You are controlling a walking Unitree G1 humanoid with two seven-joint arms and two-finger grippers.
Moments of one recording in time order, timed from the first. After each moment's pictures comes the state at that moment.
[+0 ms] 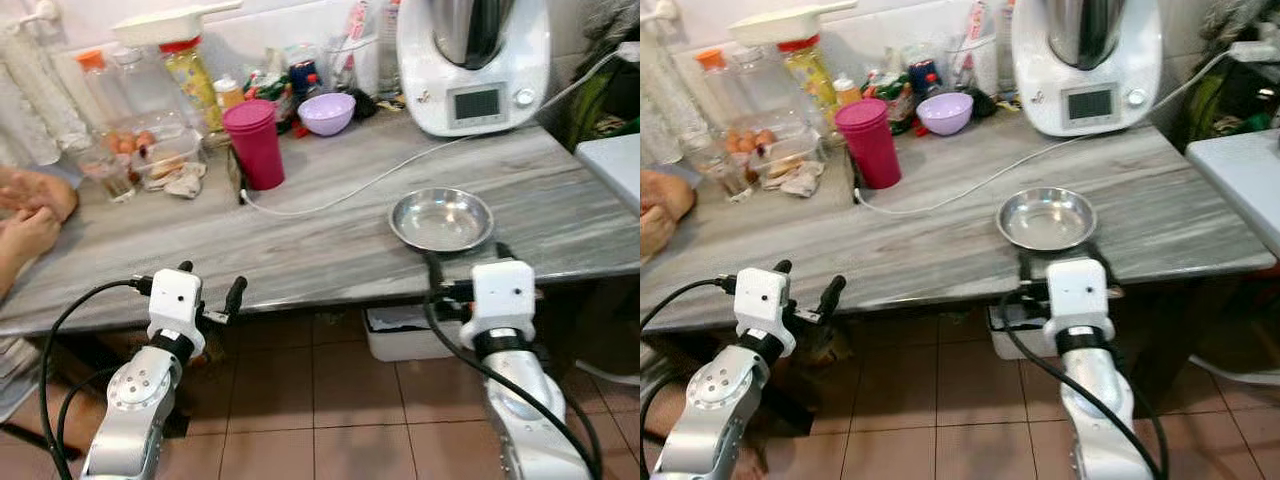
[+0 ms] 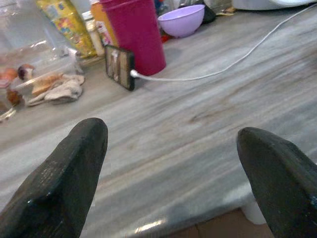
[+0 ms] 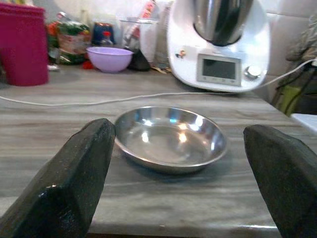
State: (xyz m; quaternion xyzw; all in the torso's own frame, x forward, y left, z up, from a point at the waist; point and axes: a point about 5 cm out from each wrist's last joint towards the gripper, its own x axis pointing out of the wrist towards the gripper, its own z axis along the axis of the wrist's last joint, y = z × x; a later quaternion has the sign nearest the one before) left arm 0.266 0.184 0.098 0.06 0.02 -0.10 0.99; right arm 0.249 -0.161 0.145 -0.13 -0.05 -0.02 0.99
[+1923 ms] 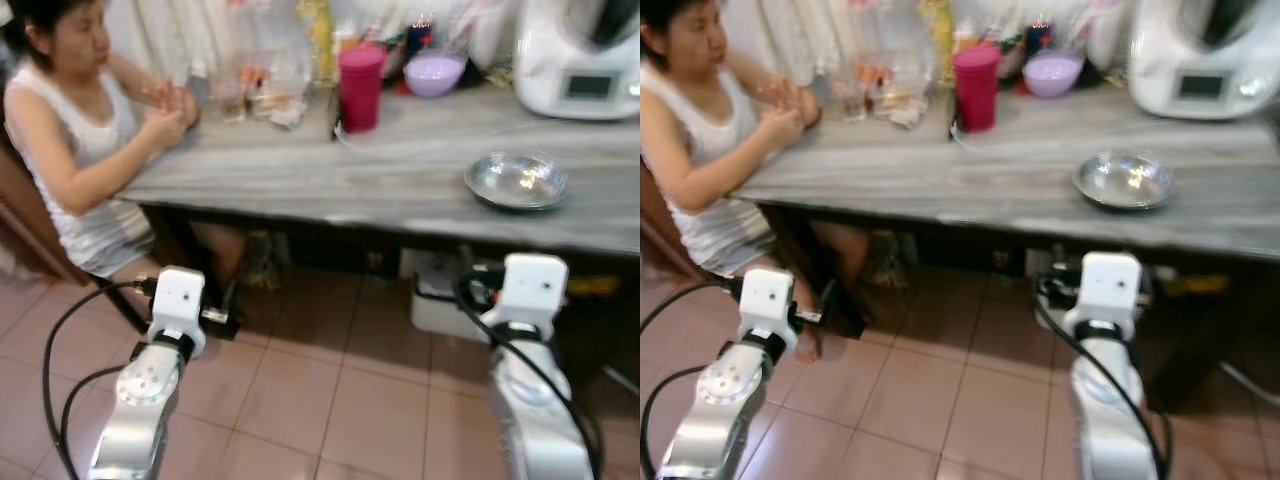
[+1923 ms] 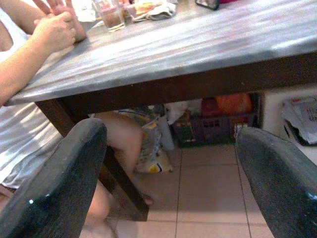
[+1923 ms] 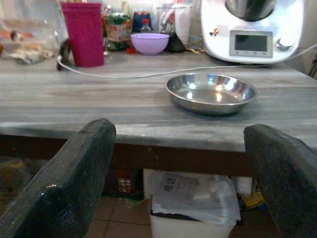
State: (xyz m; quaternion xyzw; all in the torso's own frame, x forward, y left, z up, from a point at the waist) left arm 0.271 0.187 0.090 0.09 0.05 -0.06 0.99; right arm 0.262 -0.175 0.141 -0.06 -0.04 -0.09 0.99
